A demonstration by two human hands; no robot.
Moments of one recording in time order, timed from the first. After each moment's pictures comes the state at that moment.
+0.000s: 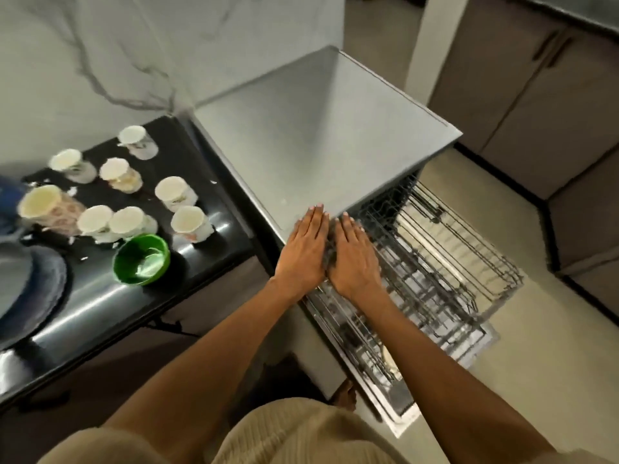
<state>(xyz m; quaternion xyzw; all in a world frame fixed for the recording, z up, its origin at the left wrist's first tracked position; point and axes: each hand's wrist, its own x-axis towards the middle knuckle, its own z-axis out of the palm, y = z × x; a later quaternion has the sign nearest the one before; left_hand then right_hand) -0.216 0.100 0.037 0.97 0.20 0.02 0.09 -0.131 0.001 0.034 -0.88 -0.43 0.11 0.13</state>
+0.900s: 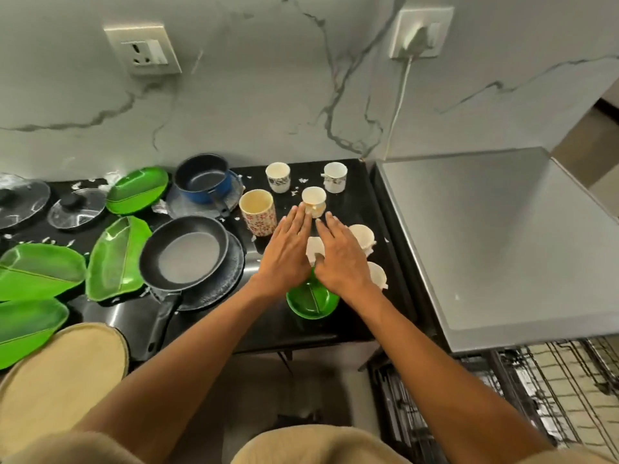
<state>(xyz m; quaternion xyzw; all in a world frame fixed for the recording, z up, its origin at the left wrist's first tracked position) -0.461 0.375 0.089 0.89 0.44 0.10 0.04 -0.330 0.314 0.104 -0.70 -0.68 0.09 0.21</state>
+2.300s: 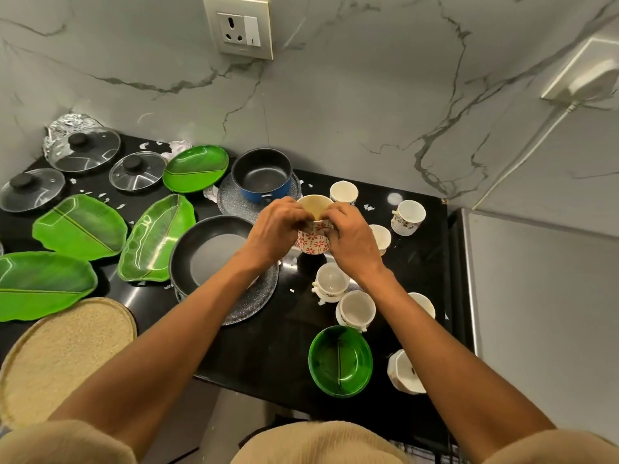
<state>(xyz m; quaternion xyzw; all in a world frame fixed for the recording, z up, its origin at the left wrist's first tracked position) -0.539 0.503 0.120 0.82 0.48 0.31 0.07 -0.356 0.491 0.107 -0.52 -0.78 0.13 0.33</state>
